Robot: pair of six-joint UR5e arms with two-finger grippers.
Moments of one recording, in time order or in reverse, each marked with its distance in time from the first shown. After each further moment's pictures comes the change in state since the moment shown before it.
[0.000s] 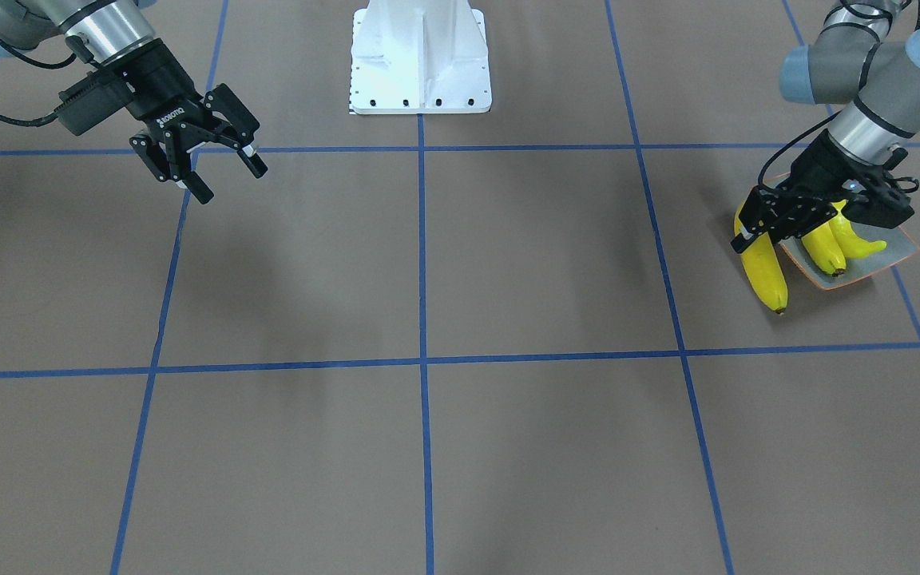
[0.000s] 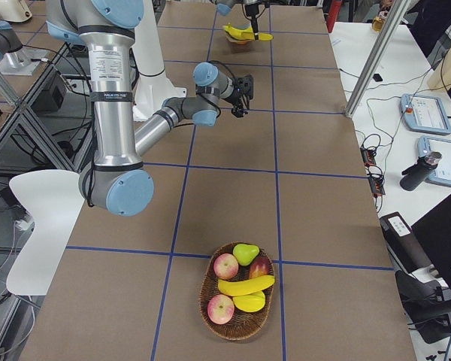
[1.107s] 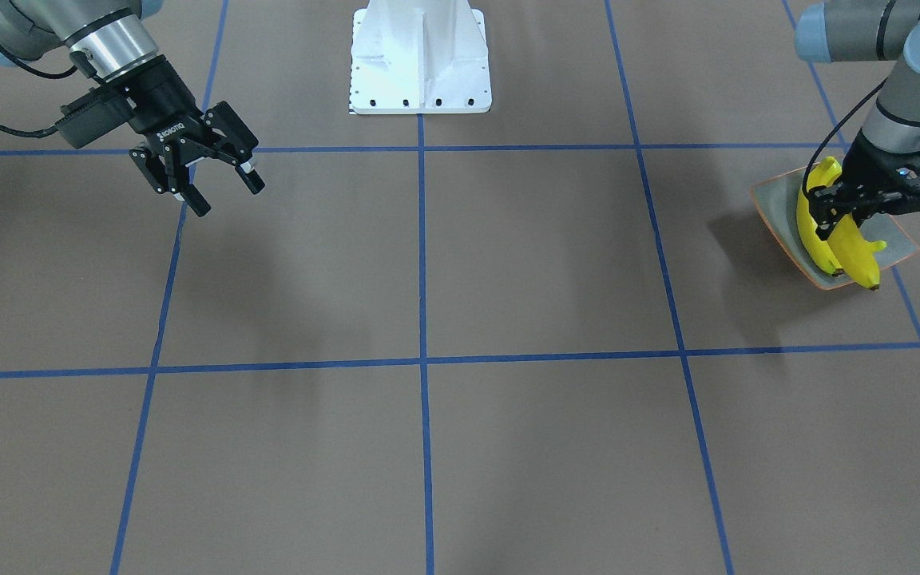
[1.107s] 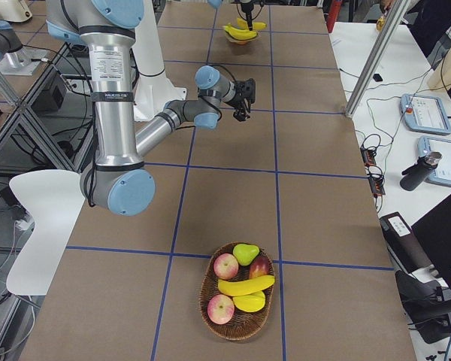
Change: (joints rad) left arm 0.010 0.135 -0.137 0.410 0.212 0.196; right arm -0.001 0.007 -0.028 0.000 -0.020 0.013
